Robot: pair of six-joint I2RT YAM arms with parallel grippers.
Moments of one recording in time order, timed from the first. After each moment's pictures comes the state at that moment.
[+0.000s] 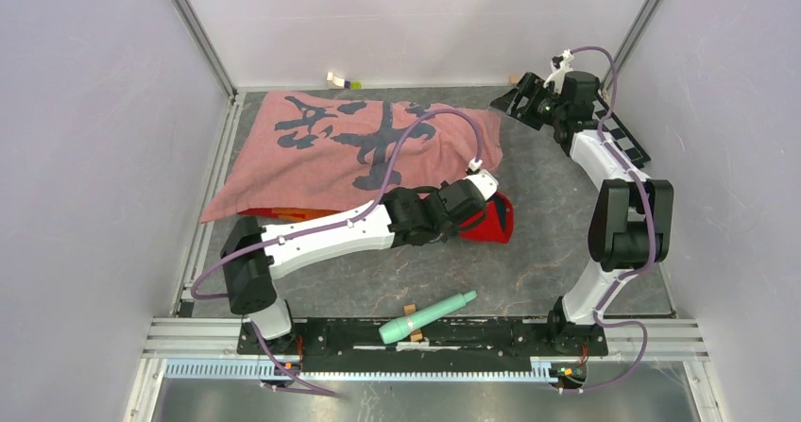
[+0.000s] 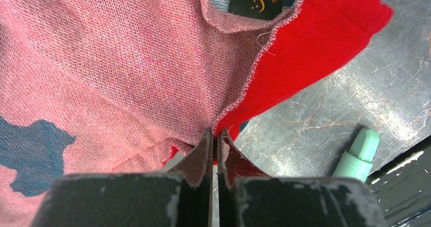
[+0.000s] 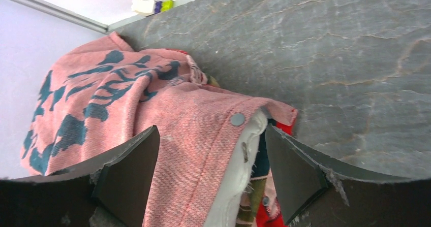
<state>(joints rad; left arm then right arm) -1.19 1.70 1.51 -0.73 -0.49 -0.12 -0.03 1.77 1.33 0.00 -0.51 0.51</state>
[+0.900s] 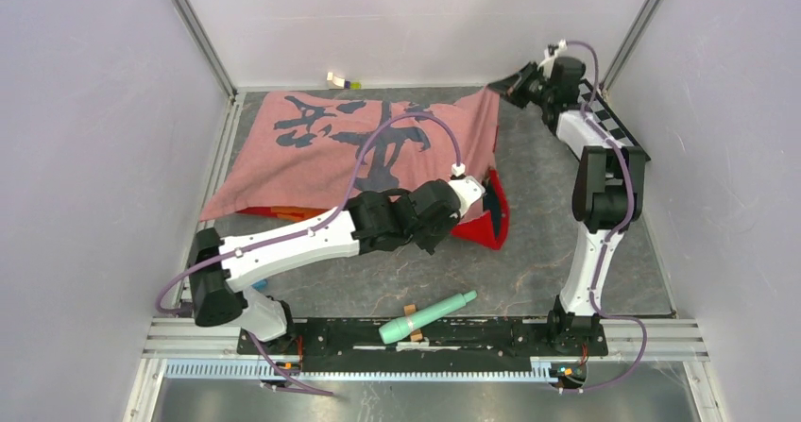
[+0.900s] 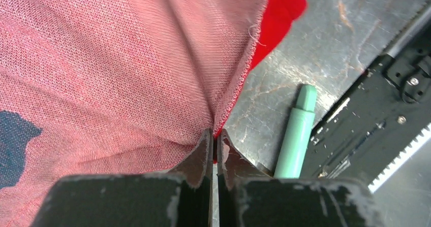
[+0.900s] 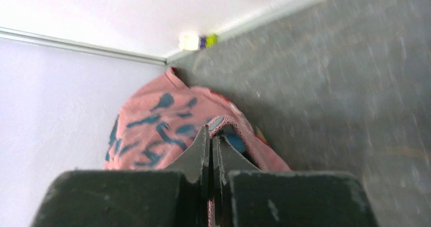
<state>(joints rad) -1.19 1.53 1.40 -0.73 -0.28 -0.18 -0.03 2.08 1.52 0.23 -0.62 0.89</state>
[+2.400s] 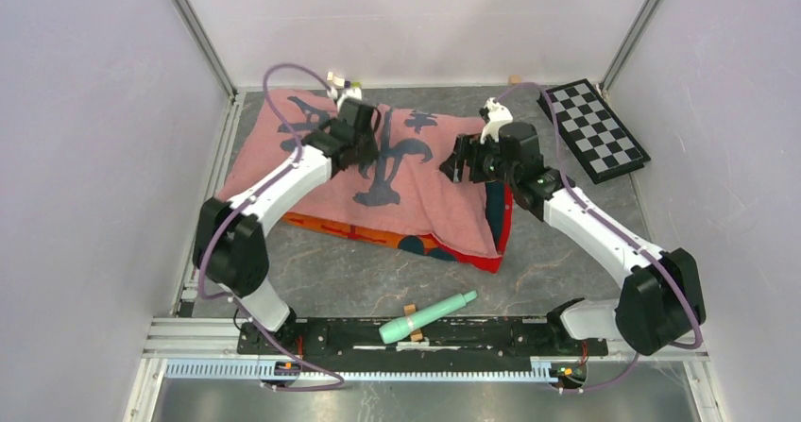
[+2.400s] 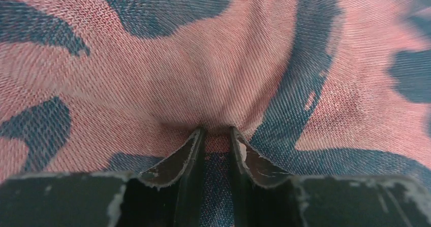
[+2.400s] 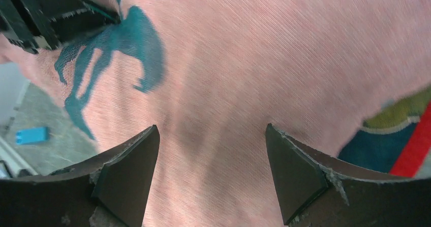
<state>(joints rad) -0.51 1.63 1.43 -0.50 -0.27 -0.55 0.45 1.33 1.00 -0.11 -0.19 0.36</state>
